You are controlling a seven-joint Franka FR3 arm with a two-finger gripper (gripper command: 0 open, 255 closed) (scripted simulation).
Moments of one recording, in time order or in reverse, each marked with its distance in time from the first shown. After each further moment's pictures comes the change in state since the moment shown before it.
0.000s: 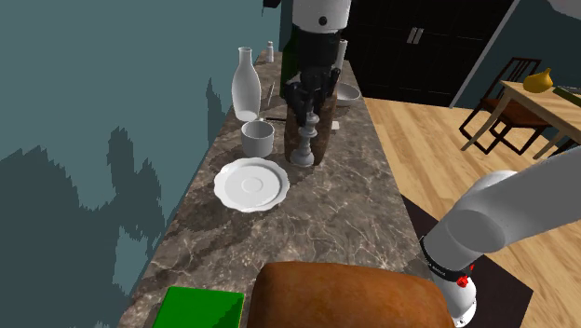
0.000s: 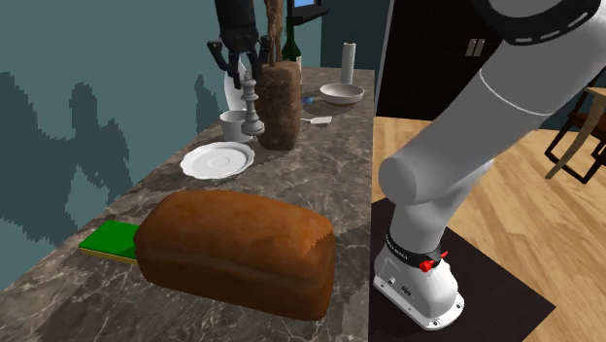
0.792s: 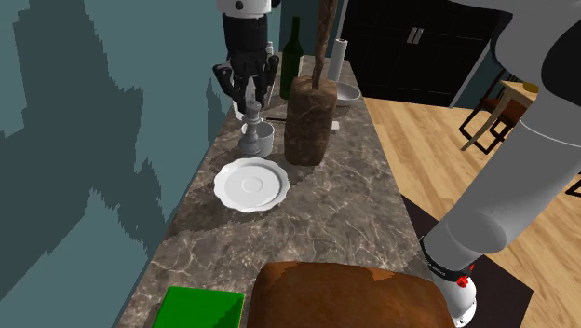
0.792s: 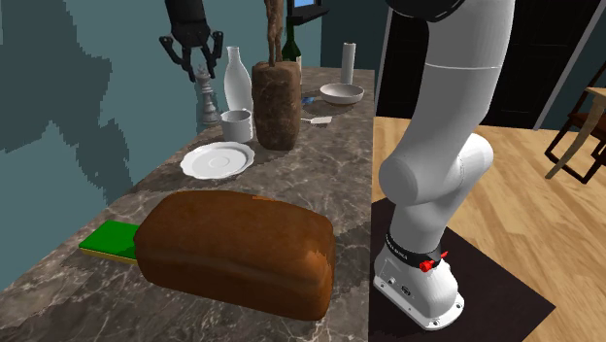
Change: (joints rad) arm 0.021 0.485 0.165 0.446 -0.235 -0.029 0.225
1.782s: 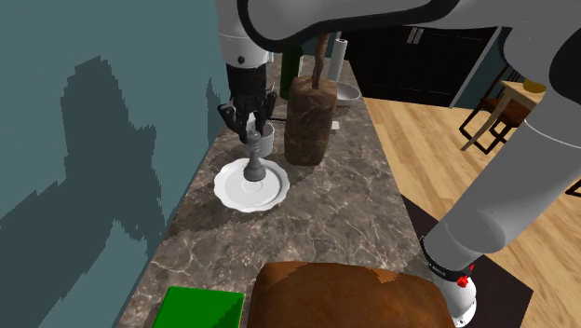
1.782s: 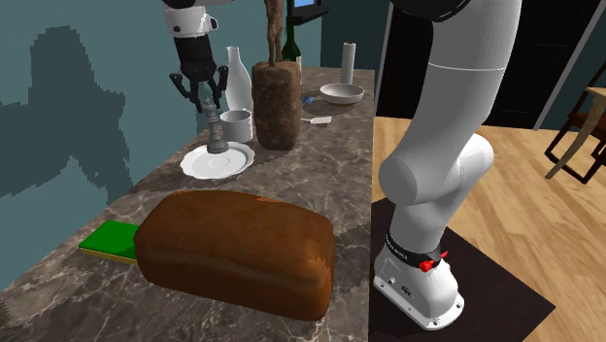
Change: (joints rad) arm -0.014 -0.032 -0.008 -0.233 0.019 0.208 -0.014
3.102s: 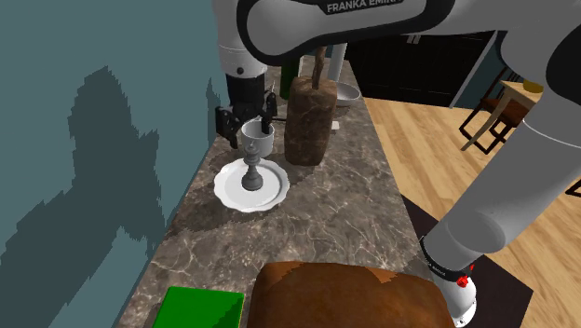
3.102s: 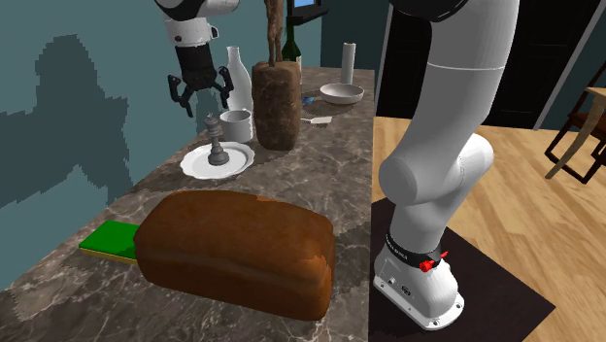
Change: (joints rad) arm 0.002 0.011 0.001 -0.036 -0.007 0.046 0.006
